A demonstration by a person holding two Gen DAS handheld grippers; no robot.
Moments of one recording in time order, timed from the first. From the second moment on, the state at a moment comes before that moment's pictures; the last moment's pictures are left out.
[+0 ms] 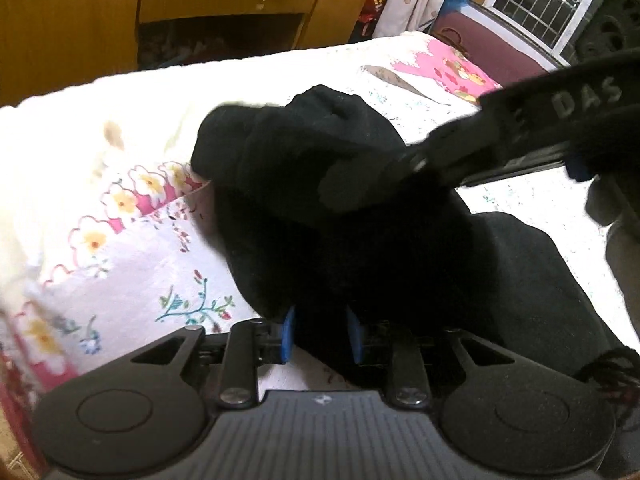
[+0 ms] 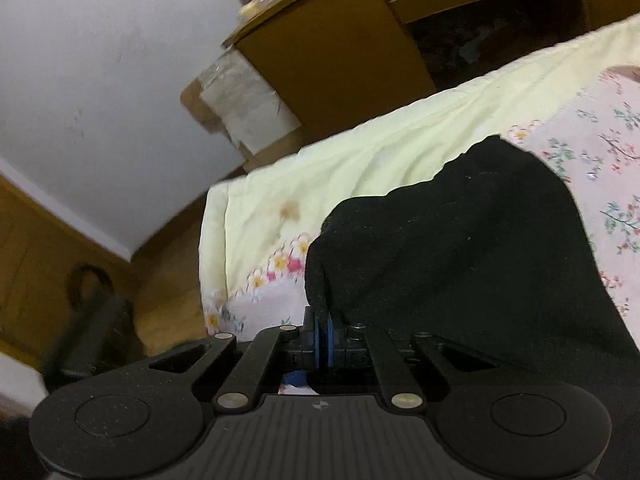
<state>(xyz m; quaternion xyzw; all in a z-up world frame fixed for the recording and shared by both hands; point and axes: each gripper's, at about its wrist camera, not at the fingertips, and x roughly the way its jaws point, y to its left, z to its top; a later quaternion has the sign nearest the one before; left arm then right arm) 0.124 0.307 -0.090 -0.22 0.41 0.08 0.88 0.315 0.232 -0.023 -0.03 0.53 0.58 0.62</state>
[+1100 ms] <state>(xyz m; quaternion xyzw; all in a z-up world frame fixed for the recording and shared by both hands) 0.127 0.337 -0.063 -0.32 0.24 0.18 0.90 0.345 0.207 -0.026 0.02 0.53 0.58 0.62</state>
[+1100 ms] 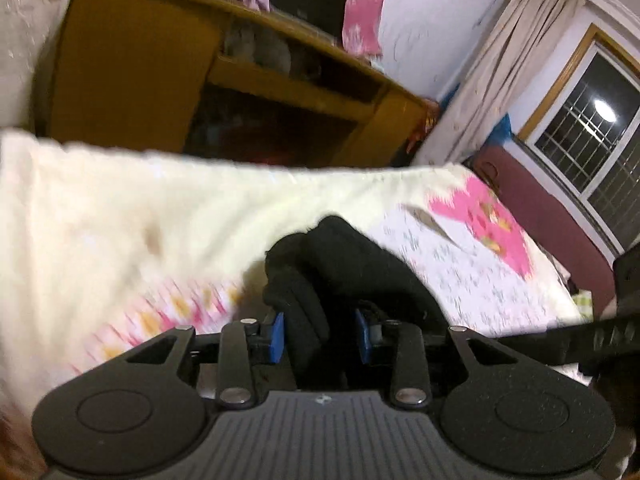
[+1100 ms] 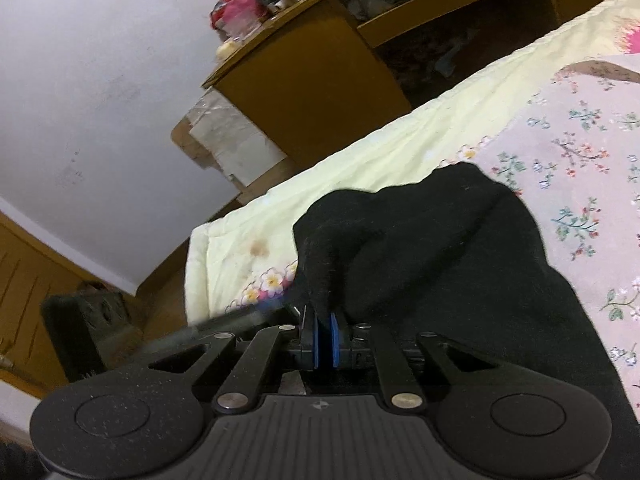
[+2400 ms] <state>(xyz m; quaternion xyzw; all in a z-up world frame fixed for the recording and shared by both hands) 0.165 0.210 -0.084 -0.03 0.43 0.03 0.90 0.284 -0.054 -0.063 0.08 0.57 0.31 0.76</state>
